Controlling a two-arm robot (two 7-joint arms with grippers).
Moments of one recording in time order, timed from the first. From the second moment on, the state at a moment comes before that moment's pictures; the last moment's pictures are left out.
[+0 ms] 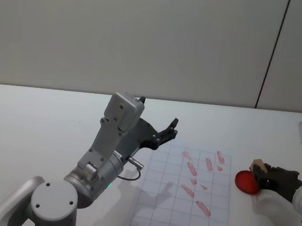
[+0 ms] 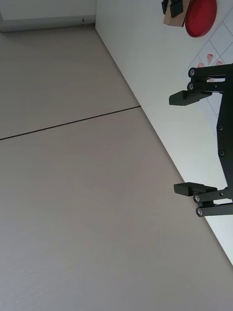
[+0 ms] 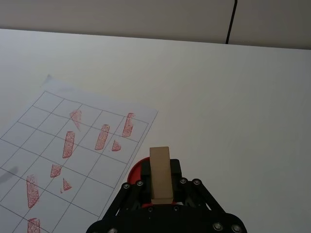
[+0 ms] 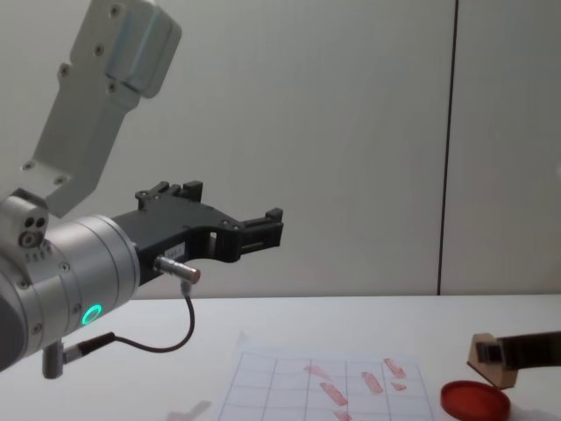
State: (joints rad) left arm -0.24 0.38 0.45 -1.63 -0.20 0.01 -0.01; right arm 0.29 0.35 -0.35 -1.47 0.48 0.51 0.06
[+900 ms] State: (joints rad) left arm -0.24 0.38 0.45 -1.63 -0.20 0.01 -0.01; right arm 0.31 0.33 -0.36 -1.42 0.45 0.50 0.11
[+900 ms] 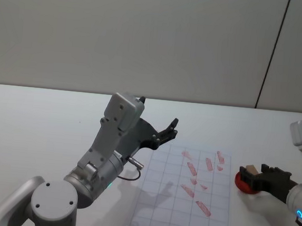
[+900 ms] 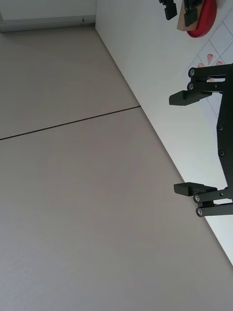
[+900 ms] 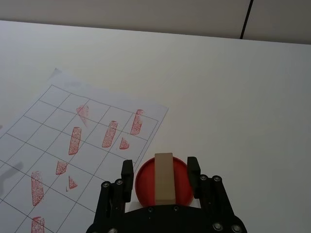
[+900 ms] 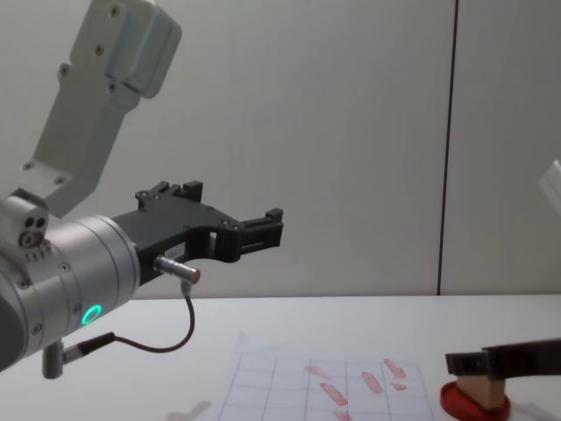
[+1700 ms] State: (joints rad) left arm -0.24 0.38 0.45 -1.63 -0.20 0.01 -0.01; right arm 0.31 0.34 -0.37 -1.44 0.34 0.39 0.16
